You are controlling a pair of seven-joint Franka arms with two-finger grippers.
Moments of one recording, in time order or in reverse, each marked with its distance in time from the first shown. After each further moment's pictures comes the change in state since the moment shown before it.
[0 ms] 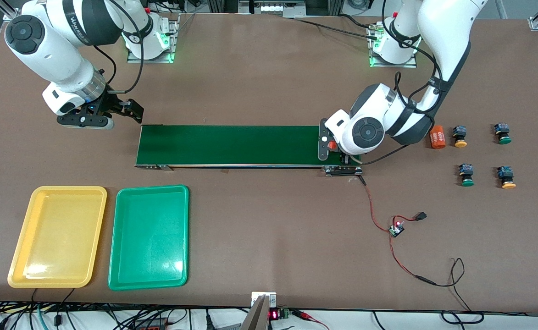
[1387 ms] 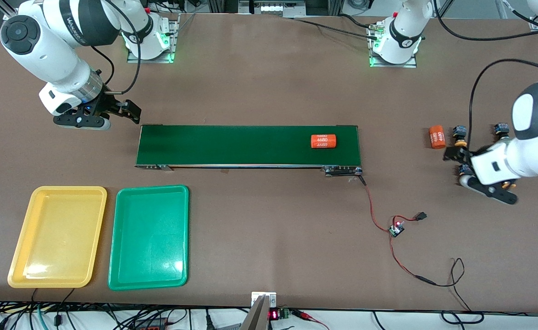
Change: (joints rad) left arm 0.364 -0.079 0.182 0.269 0.013 -0.199 -0.729; right arm -0.005 0.000 -0.006 0.001 0.000 0.000 0.000
